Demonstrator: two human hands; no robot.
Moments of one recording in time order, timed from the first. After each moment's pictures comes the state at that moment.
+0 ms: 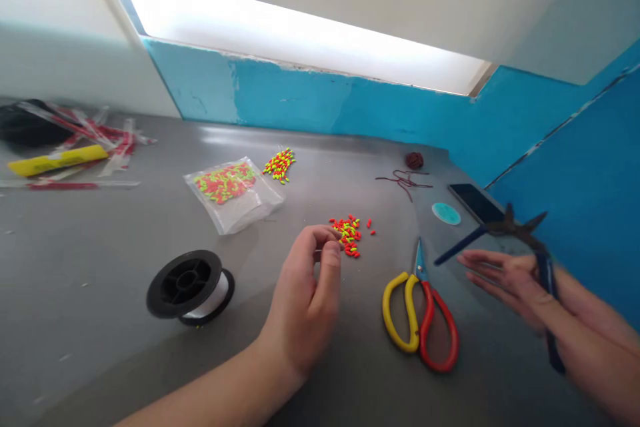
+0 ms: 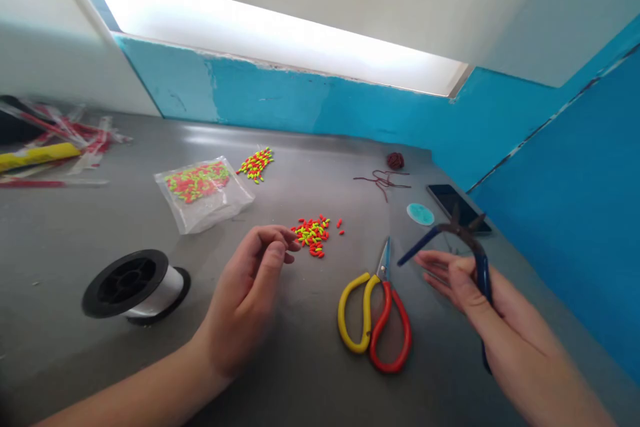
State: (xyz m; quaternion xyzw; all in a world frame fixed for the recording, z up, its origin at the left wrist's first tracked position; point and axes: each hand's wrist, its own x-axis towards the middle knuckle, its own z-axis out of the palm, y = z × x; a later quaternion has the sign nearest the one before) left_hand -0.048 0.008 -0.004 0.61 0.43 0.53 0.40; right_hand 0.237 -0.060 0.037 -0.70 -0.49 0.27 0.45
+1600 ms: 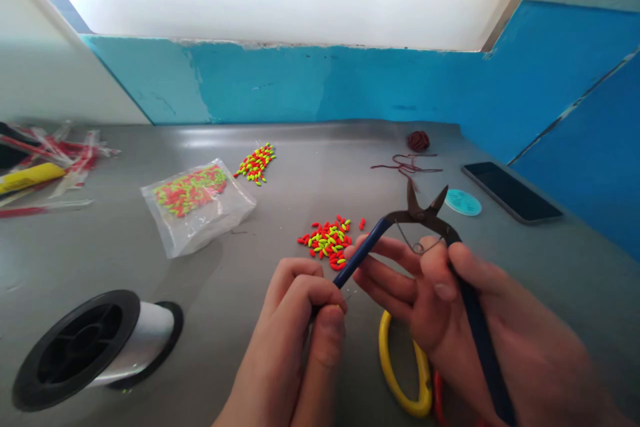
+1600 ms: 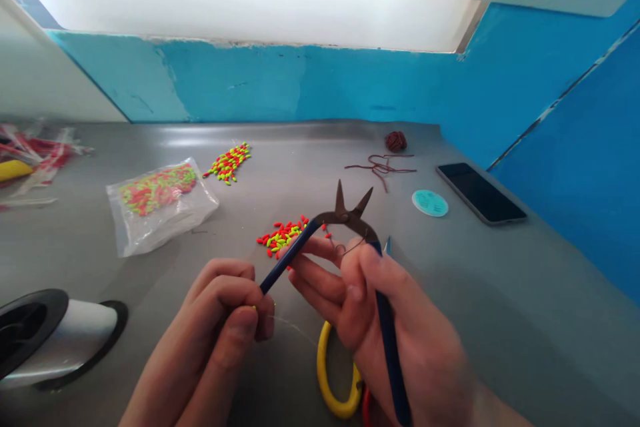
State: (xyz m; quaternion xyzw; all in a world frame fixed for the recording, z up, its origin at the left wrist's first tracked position) left_hand -0.034 0.007 -0.017 0.75 0.38 0.47 0.26; right_hand 0.162 0.002 0.018 -0.28 -0.29 0.72 0.57
